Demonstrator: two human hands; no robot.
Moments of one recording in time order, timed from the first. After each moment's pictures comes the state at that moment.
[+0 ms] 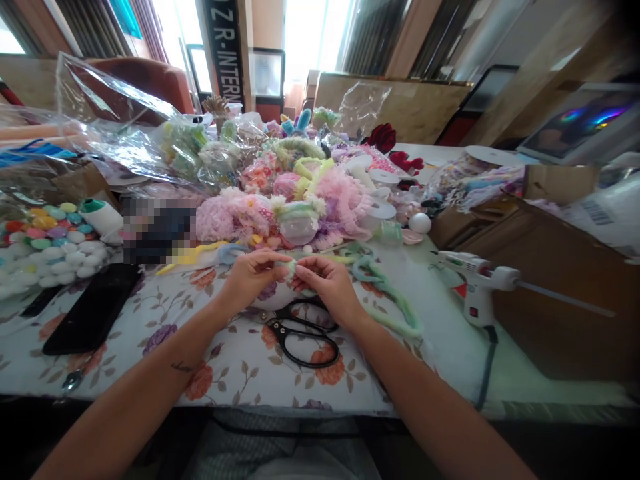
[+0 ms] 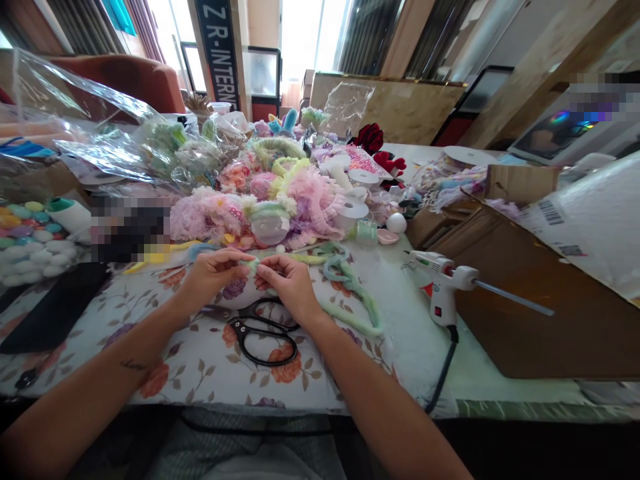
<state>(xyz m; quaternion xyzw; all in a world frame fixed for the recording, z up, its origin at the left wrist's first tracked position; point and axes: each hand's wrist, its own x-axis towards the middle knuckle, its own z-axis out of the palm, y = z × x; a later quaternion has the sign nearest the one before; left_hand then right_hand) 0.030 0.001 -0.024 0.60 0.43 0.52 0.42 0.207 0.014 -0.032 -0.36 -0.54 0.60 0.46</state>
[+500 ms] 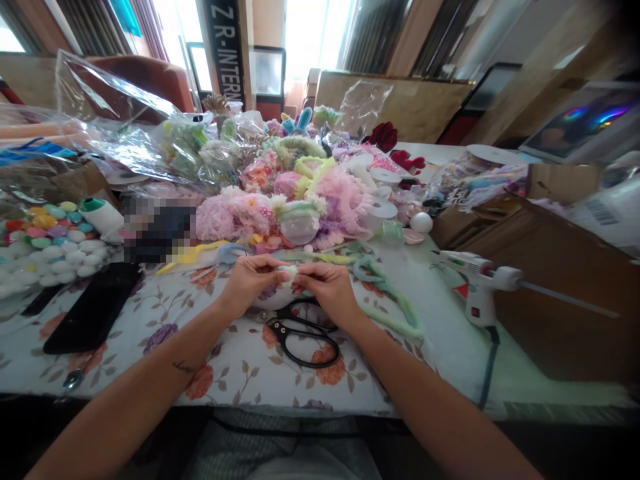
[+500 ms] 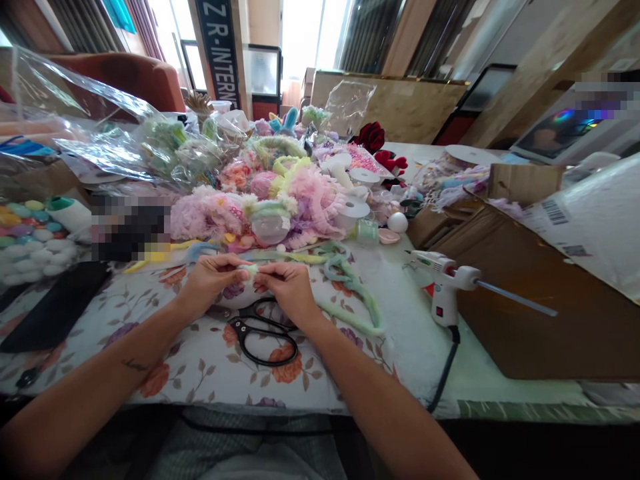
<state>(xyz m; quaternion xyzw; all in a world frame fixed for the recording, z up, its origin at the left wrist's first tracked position) 0.032 -0.004 -0.030 0.51 0.46 0.52 0.51 0.204 0.013 -0.033 -0.35 -0.56 0.56 0.49</state>
